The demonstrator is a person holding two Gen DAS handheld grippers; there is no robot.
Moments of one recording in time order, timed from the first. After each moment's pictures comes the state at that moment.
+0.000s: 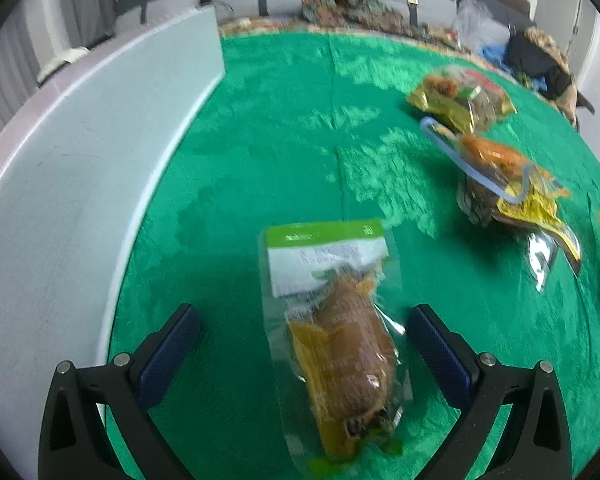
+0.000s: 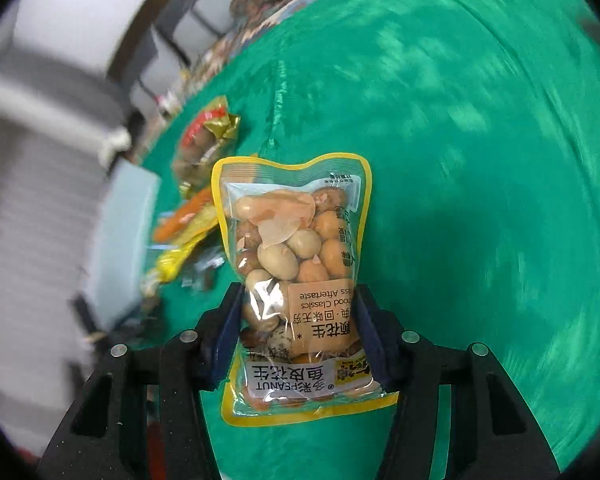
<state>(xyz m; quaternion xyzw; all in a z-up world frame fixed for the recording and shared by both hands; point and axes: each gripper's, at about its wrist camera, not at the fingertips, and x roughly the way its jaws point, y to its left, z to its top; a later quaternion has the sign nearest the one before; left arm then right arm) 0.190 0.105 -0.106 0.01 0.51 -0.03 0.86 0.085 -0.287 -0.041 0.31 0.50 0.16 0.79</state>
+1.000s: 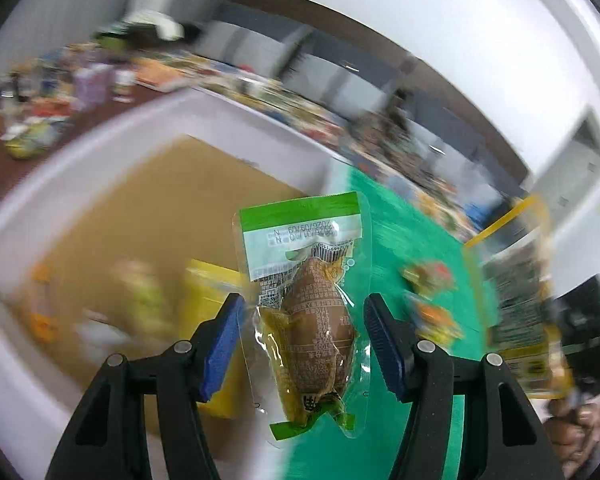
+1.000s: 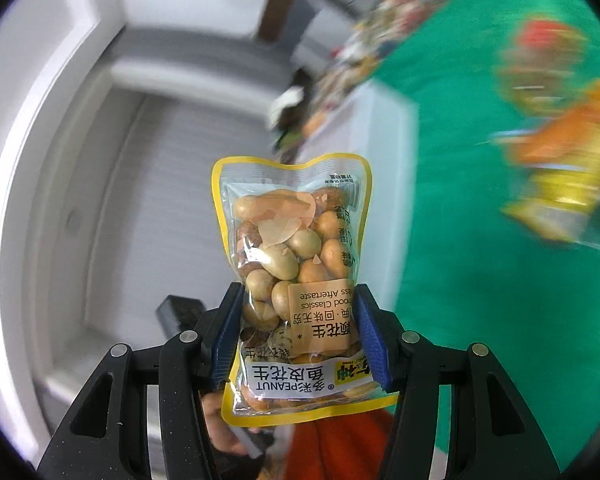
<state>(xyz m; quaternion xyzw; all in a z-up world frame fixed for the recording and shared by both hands) 0.092 0.316 0.046 -0.24 0.38 0.01 0.90 0.108 -0.003 0.070 0.37 0.44 0.45 0.69</state>
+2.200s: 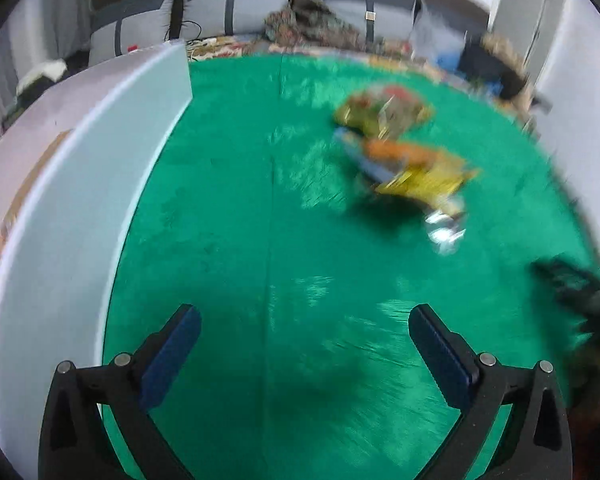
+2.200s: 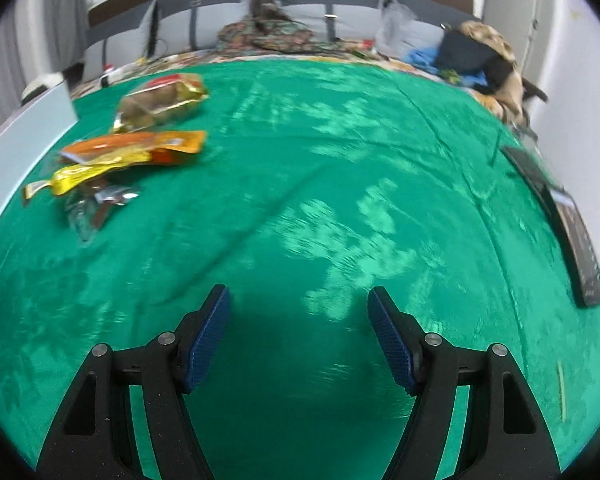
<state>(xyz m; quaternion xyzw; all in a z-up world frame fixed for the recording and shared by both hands) 0.143 0.087 -0.074 0.01 0.49 -0.08 0.87 0.068 -0.202 -0.062 0.00 0.41 -0.03 0.91</state>
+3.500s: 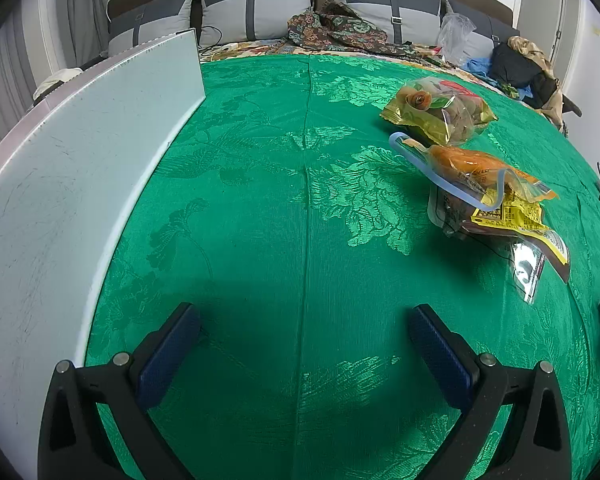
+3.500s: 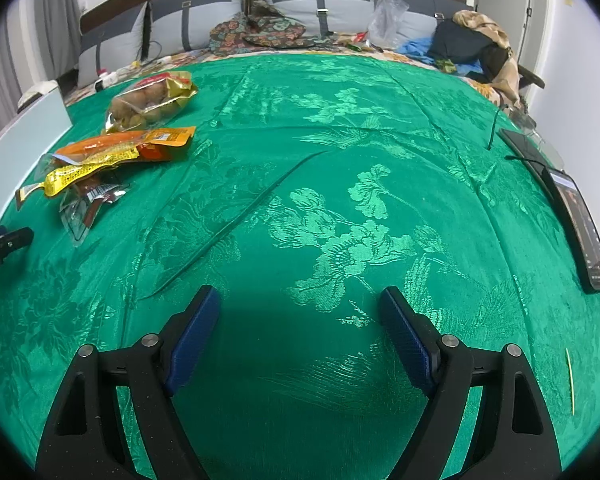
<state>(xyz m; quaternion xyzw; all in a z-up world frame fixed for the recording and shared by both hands) 0.192 0.092 -0.112 0.01 0.46 -0.04 0.89 0.058 -0.214 -0.069 0.01 0.41 -0.03 0.91</state>
